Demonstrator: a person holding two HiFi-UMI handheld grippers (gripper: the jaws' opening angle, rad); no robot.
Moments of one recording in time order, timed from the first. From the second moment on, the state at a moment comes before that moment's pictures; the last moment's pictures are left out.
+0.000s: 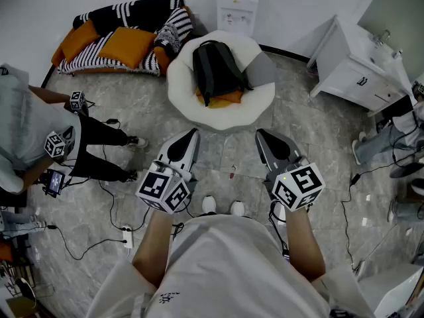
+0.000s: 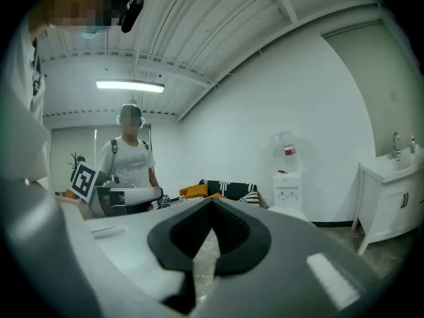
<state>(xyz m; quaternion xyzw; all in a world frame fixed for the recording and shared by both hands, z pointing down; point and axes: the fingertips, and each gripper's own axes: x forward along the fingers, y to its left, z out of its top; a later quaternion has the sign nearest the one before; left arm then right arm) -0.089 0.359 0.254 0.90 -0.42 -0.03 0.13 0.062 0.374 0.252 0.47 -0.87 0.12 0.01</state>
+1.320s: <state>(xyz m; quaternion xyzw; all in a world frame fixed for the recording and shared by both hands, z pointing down) -0.163 0.322 0.280 0.90 -0.41 -0.02 0.14 0.019 0.330 0.258 0.48 -0.87 0.14 -0.01</state>
